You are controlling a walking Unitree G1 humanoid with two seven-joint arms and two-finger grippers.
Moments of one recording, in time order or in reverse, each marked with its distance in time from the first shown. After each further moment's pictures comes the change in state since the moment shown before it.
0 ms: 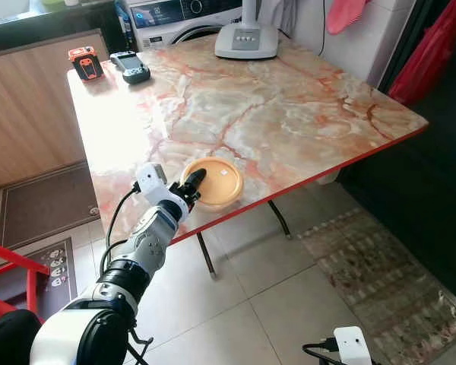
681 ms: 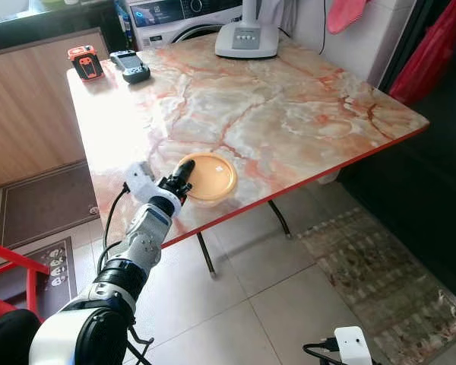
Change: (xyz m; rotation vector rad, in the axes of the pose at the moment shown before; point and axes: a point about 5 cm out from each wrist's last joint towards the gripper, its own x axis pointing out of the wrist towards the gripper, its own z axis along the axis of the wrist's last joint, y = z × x) left arm -0.002 0.008 0.015 -0.139 -0.113 -0.009; right arm 0.000 -0.001 0.000 0.001 0.000 -0.002
